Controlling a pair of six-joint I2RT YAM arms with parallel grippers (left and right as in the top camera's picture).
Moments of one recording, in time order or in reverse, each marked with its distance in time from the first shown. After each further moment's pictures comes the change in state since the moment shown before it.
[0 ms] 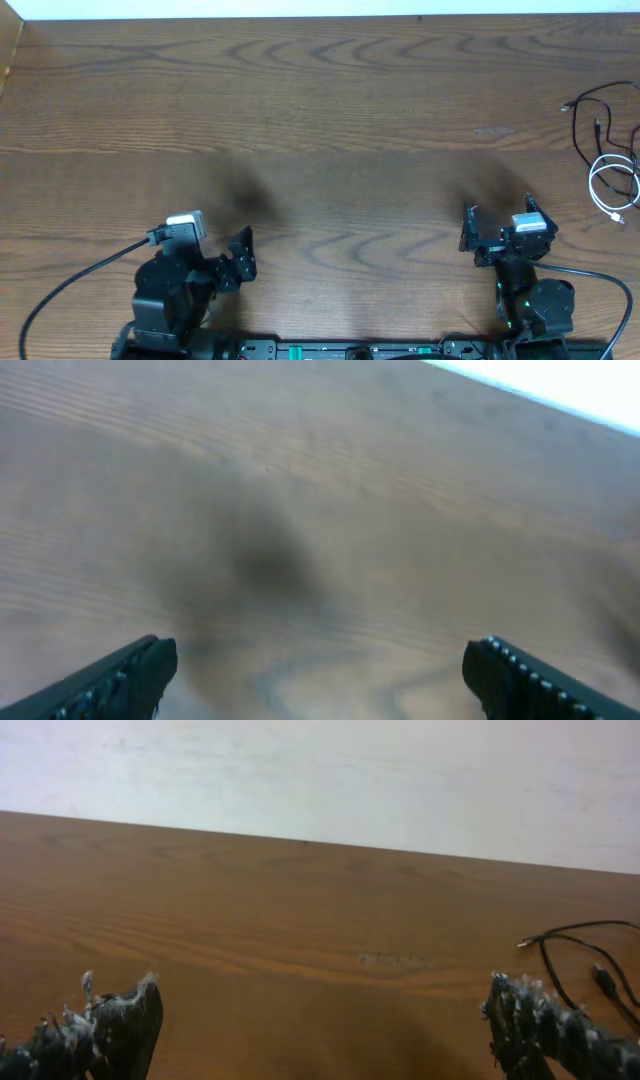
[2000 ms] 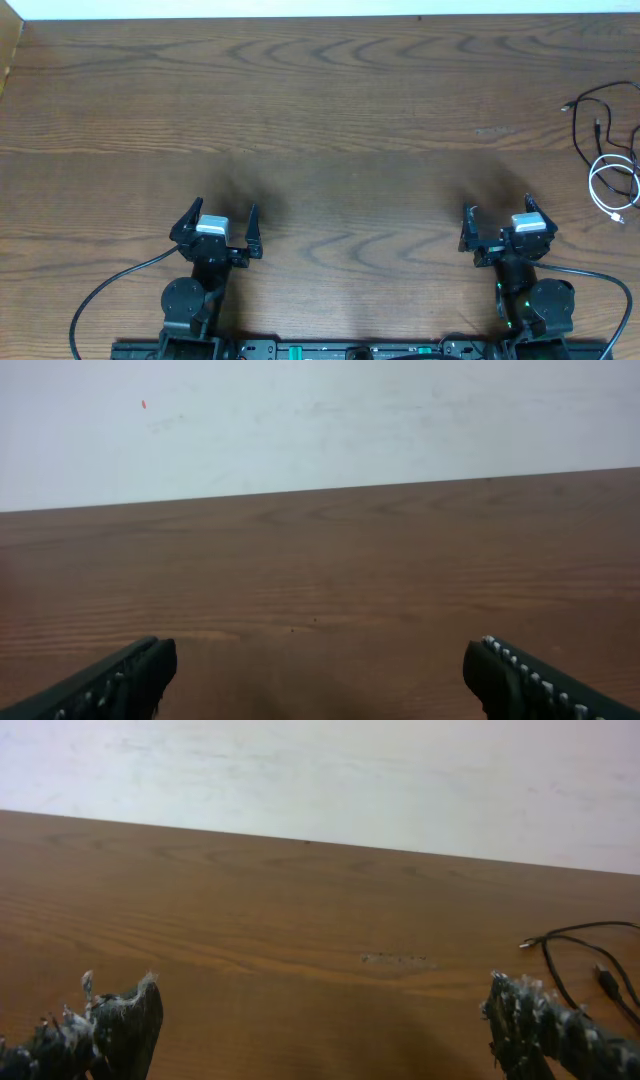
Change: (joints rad) left arm 0.021 -0.280 -0.537 0.705 -0.009 0.368; right arm 0.000 0.000 0.000 0.000 -0.003 0.000
